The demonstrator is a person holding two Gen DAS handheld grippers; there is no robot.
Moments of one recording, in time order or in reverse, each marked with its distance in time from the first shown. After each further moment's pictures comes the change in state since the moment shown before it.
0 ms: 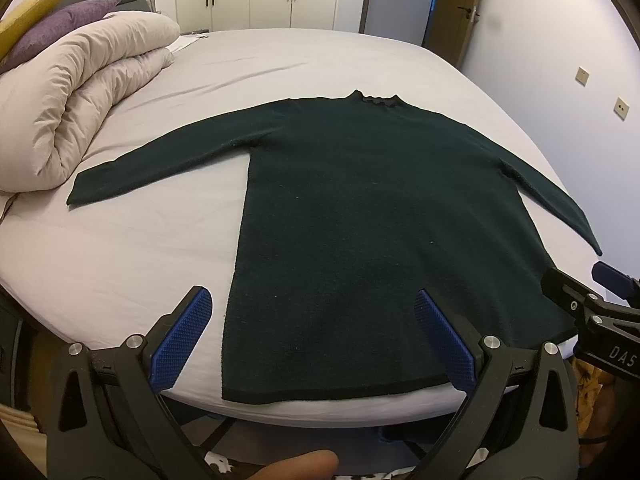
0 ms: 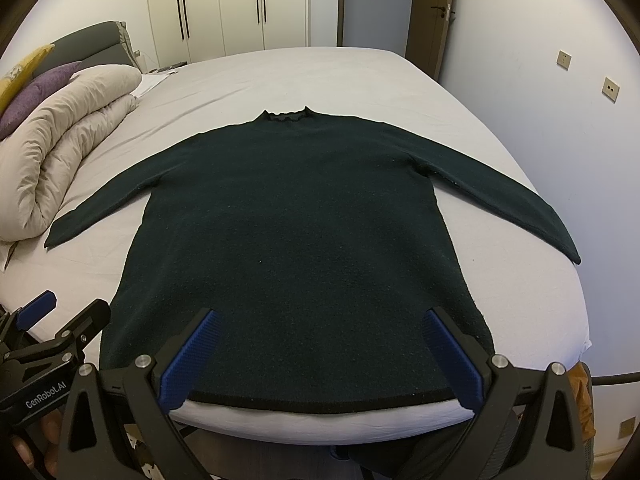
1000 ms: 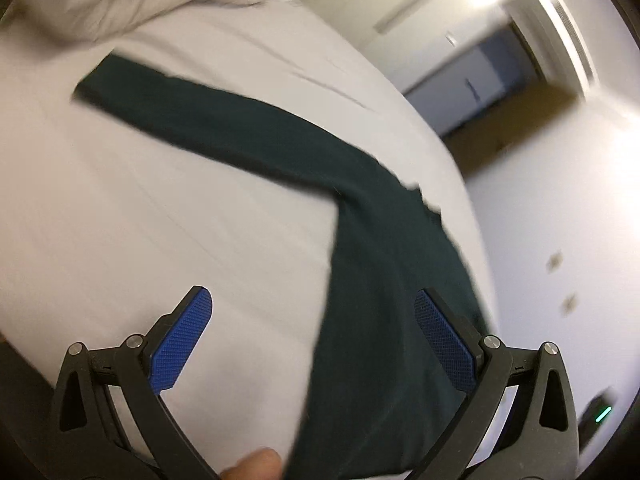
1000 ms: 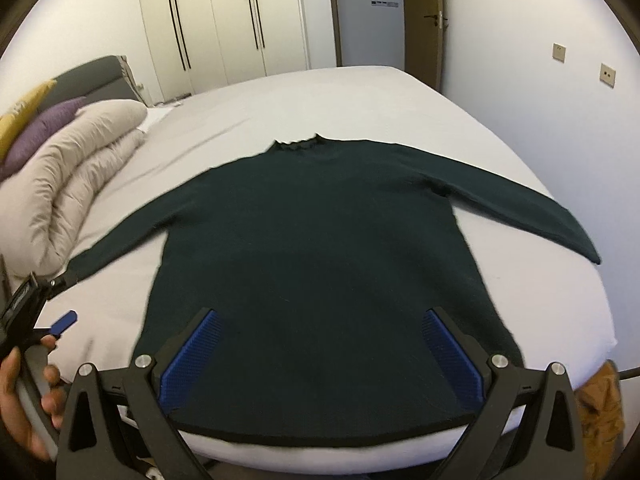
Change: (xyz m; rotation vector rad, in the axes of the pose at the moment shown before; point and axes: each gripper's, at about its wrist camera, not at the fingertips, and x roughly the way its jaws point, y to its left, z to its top) left arm 0.075 0.253 0.028 -0.665 -0.045 -0.365; right arm 0.005 0.014 0.017 0.077 -0.092 0.077
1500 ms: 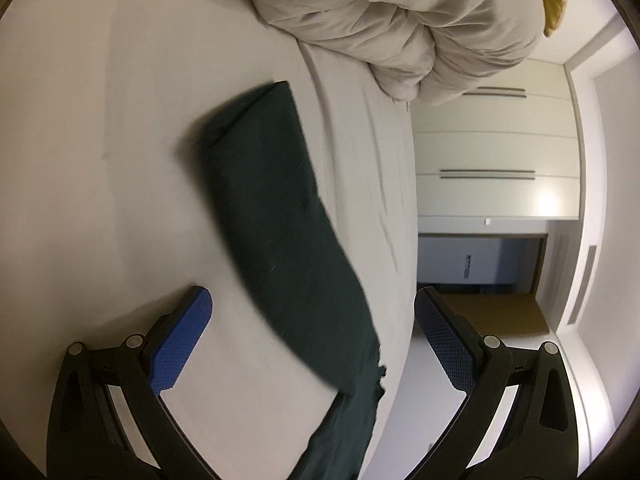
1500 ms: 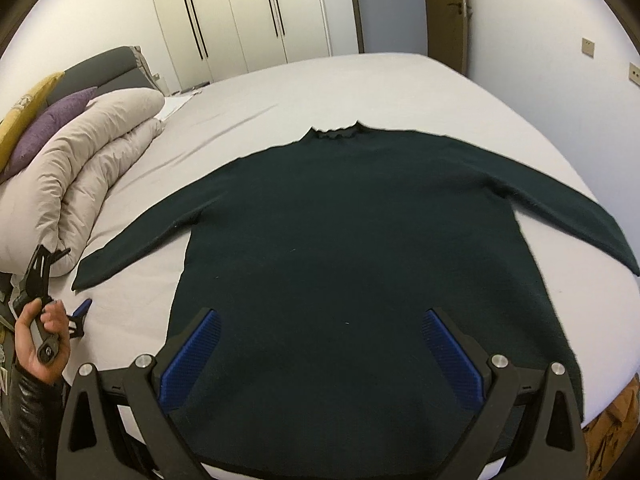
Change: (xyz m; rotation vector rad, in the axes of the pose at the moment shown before) left arm 0.029 0.164 0.124 -0.643 -0.245 -0.147; right arm 0.052 0.046 0.019 -0.010 0.056 0.072
